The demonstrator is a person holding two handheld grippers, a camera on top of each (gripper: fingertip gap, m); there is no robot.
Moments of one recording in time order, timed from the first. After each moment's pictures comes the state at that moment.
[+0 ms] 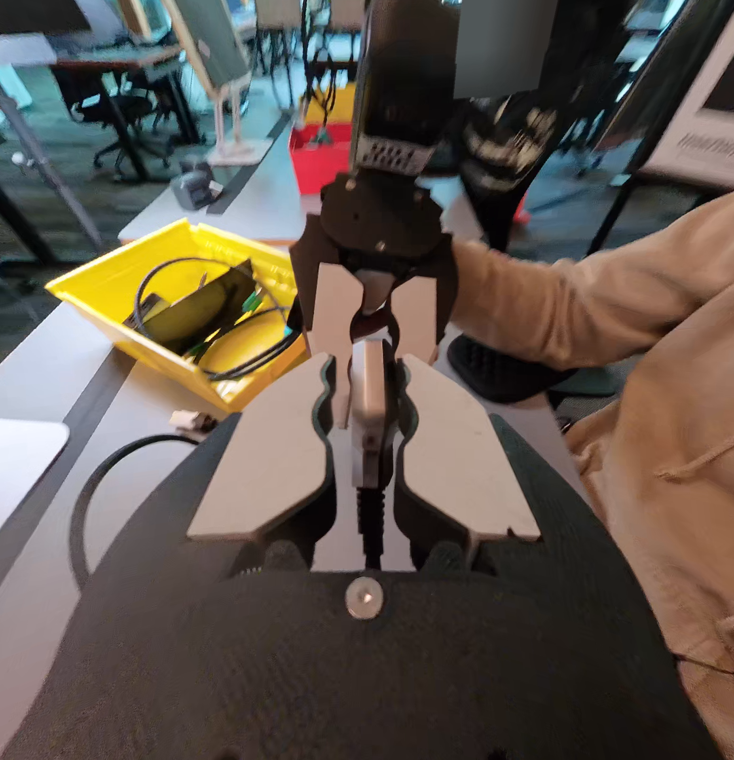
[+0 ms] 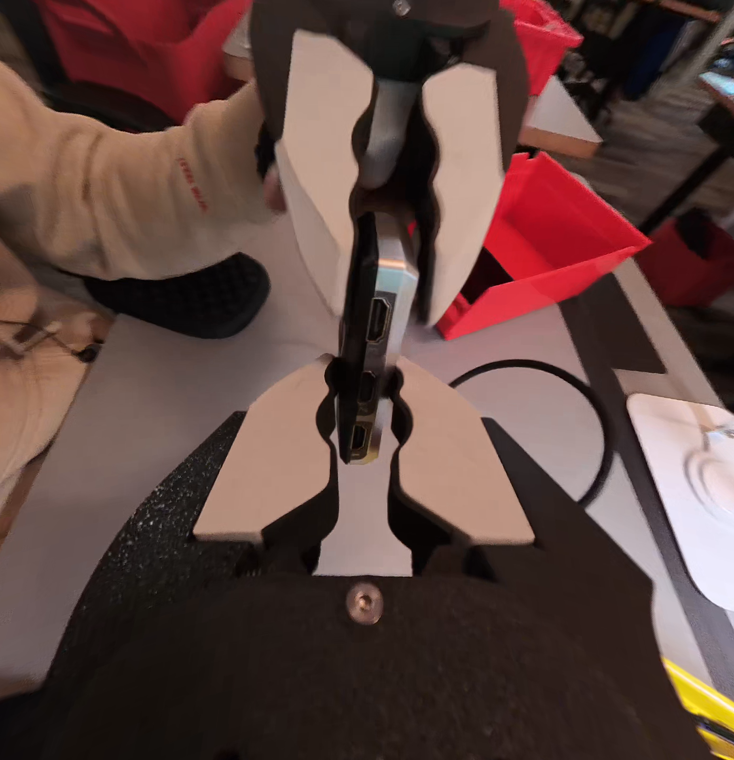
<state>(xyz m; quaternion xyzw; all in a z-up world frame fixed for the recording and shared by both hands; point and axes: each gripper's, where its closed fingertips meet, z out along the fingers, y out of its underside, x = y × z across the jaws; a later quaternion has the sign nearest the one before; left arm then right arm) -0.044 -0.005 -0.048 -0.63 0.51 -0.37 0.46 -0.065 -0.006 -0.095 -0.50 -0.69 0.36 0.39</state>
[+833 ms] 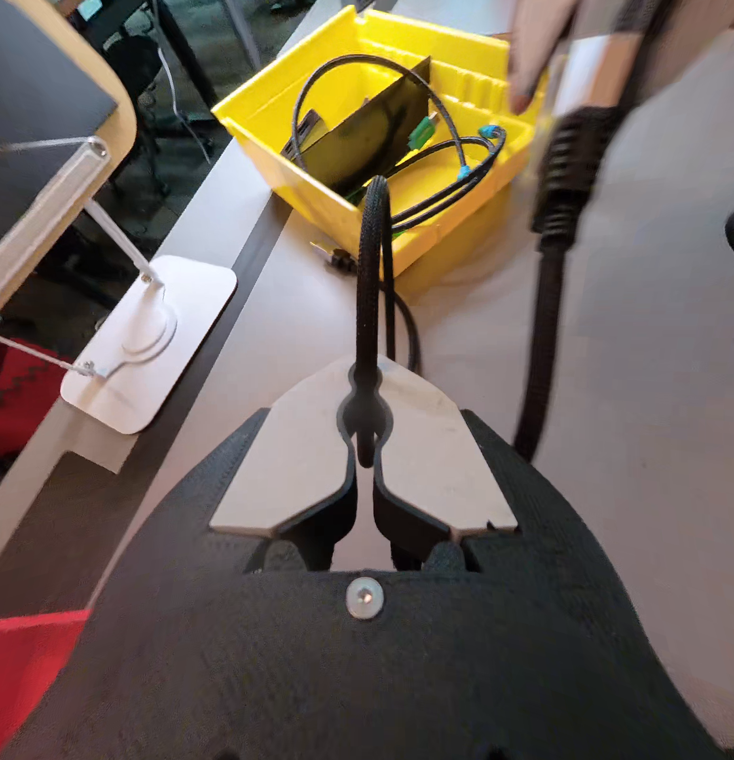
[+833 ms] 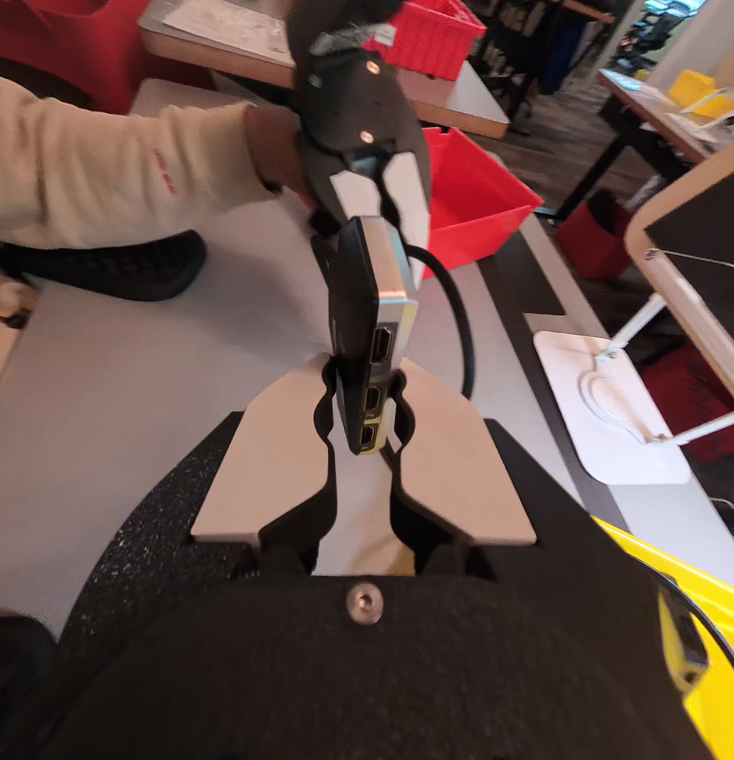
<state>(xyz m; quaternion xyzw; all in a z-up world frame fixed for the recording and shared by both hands) -0.095 0.087 -0.134 -0.74 0.48 -0.14 0.46 -0.001 0.045 -0.085 -0.53 -0.65 0.31 0.44</state>
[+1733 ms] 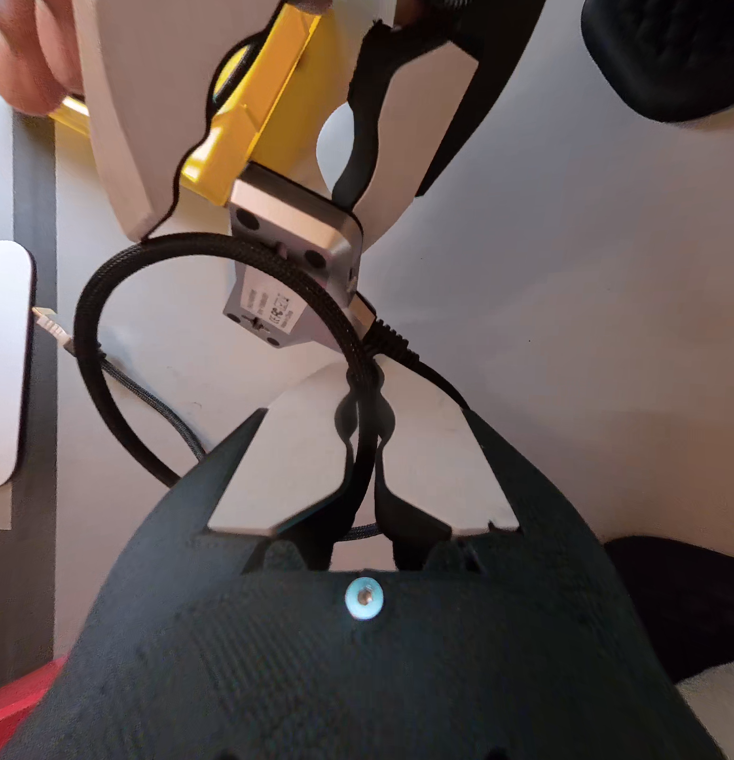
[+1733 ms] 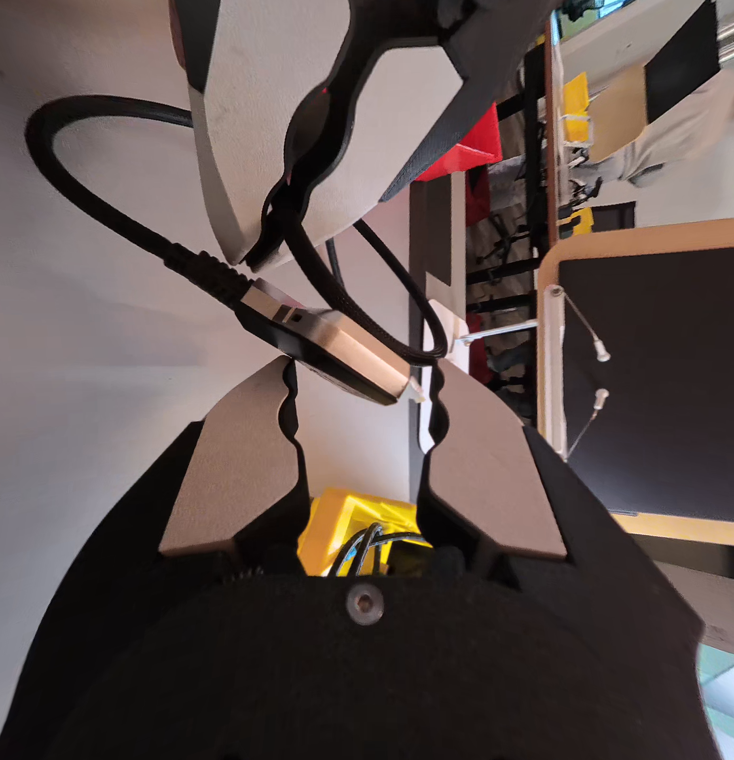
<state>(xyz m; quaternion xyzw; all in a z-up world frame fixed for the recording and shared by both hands) -0.076 0.023 -0.183 -0.72 0.63 -0.14 0.27 -0.057 0.075 -0.152 -0.43 -0.75 -0.04 0.50</state>
